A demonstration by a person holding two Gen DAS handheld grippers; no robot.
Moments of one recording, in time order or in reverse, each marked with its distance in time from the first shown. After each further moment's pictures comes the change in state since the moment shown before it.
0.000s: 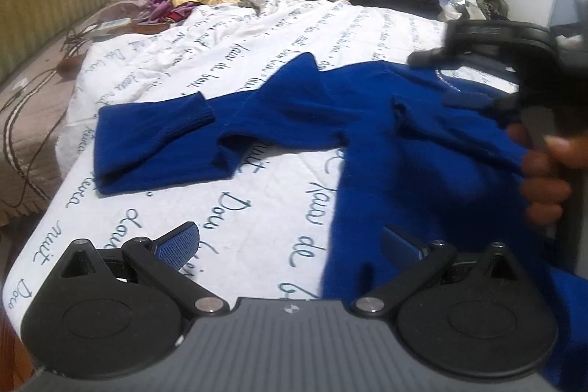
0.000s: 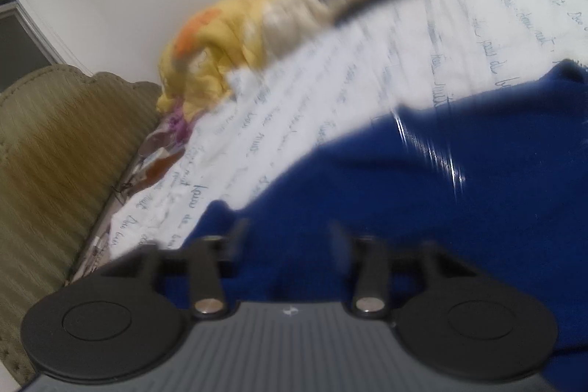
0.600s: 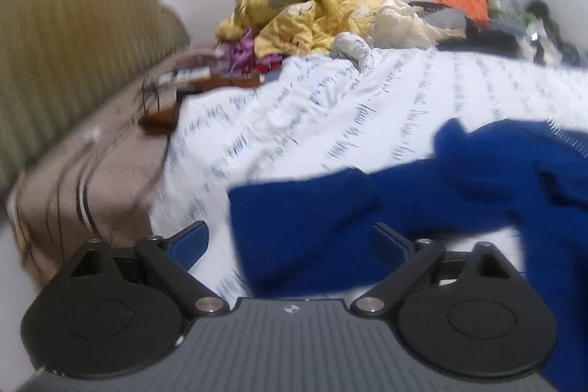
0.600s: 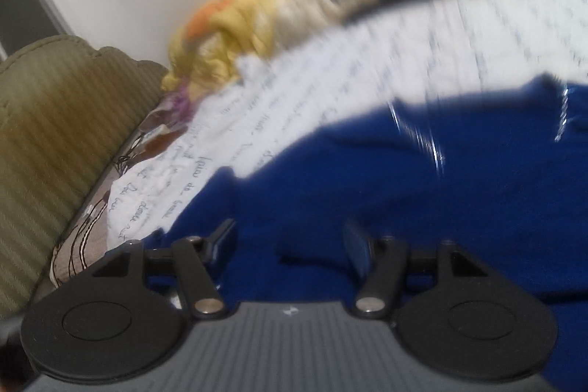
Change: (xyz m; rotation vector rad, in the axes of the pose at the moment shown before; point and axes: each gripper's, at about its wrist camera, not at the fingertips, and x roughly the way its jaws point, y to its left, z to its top) left arm 0.025 0.096 0.042 0.067 -0.175 0.245; right arm -0.037 0.021 -0.025 -0.131 0.019 -0.073
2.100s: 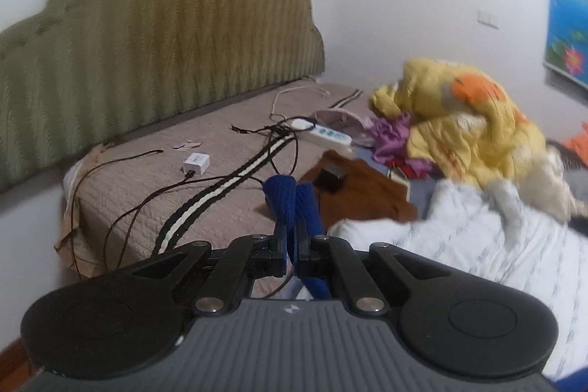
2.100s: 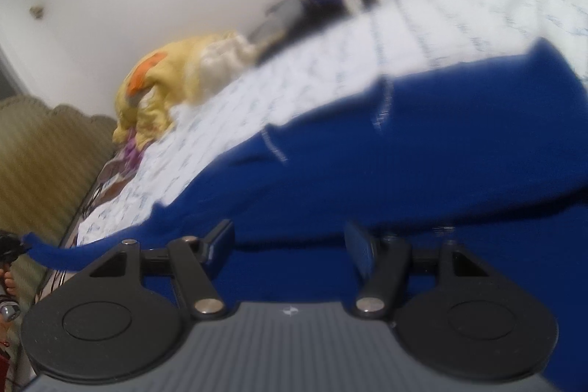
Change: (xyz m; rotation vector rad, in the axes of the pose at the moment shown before) left arm 0.059 0.167 0.110 -0.519 -0.097 0.262; right arm -0.094 -0.092 -0.032 0.211 -0.125 -0.147
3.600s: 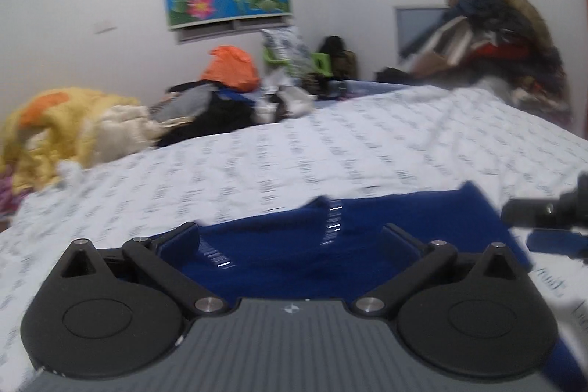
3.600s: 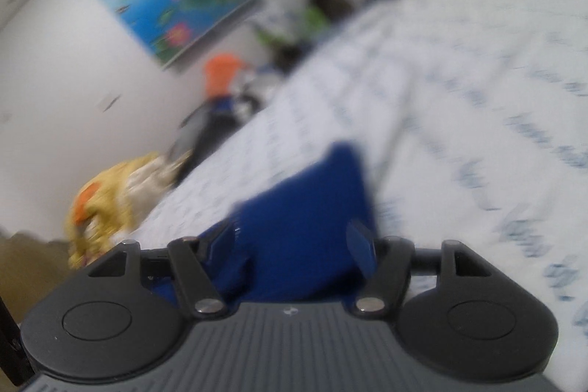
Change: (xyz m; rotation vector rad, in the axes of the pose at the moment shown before) left arm -0.253 -0.314 -0.270 0.669 -0.084 -0.888; right arm -0.090 -0.107 0.034 0.211 -0.245 -0.074
